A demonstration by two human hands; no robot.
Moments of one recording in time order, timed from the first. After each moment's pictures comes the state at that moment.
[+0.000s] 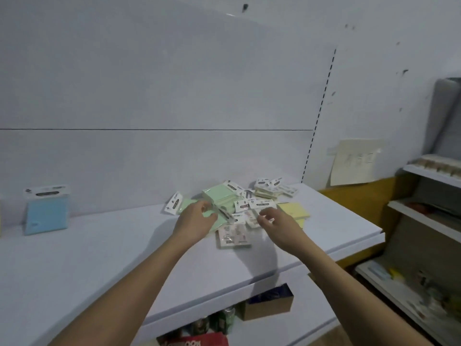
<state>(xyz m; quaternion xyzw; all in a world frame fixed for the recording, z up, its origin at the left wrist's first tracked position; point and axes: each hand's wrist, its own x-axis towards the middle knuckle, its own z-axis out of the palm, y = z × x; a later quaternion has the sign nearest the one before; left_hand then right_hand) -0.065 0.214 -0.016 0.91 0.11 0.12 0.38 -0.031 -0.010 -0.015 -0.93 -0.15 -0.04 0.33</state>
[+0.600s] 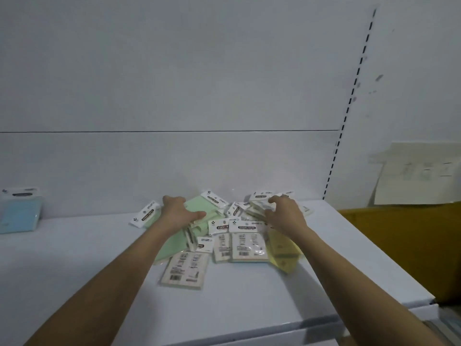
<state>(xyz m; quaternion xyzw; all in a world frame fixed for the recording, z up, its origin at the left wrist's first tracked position) 0.067 0.179 -0.015 0.87 0.32 0.13 0.35 0.191 -0.060 -0.028 -0.94 -0.22 -0.04 0.28</state>
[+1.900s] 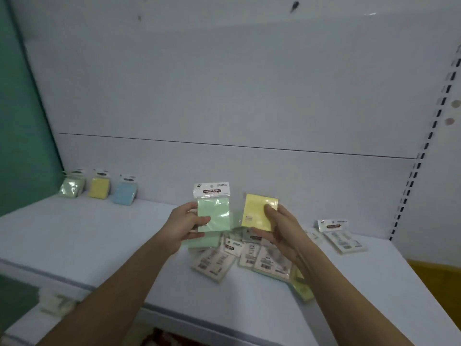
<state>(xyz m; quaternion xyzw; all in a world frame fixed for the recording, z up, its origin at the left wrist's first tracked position) -0.042 0.131 0.023 0.64 0.34 0.29 0.63 0.142 -0.022 0.003 -0.48 -0.23 0.39 0.75</state>
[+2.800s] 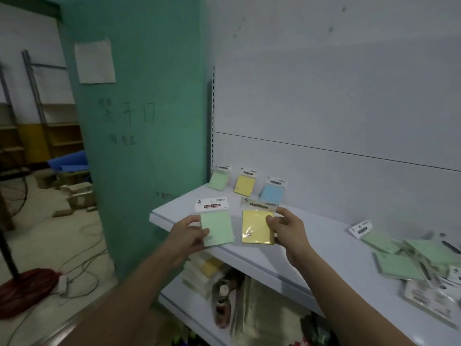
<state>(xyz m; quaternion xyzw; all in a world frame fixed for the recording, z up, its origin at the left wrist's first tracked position) -0.434 0.337 0.006 0.54 0.43 0.39 0.61 -0.211 0.249 0.009 -0.60 -0.38 0.30 0.64</state>
